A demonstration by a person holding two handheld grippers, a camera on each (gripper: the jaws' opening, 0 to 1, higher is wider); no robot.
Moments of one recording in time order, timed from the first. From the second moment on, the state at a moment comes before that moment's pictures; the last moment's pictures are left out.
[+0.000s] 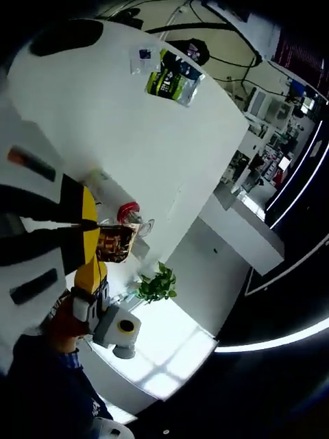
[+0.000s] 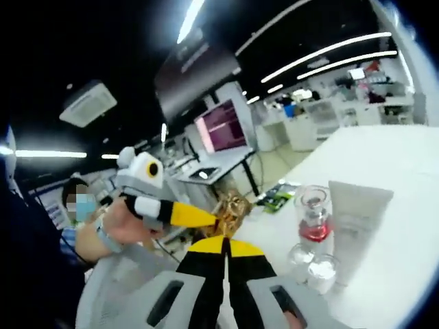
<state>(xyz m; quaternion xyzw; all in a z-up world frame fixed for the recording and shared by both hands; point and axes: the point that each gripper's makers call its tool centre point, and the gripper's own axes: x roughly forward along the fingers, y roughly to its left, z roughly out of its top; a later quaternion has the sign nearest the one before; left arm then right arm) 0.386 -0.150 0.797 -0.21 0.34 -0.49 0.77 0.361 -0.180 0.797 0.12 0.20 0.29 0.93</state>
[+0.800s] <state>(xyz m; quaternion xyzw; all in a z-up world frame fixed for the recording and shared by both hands) 0.381 -0.150 0.790 -0.20 0.36 -0.50 0.76 0.362 -0.181 0.804 0.13 0.17 0.29 0.93</state>
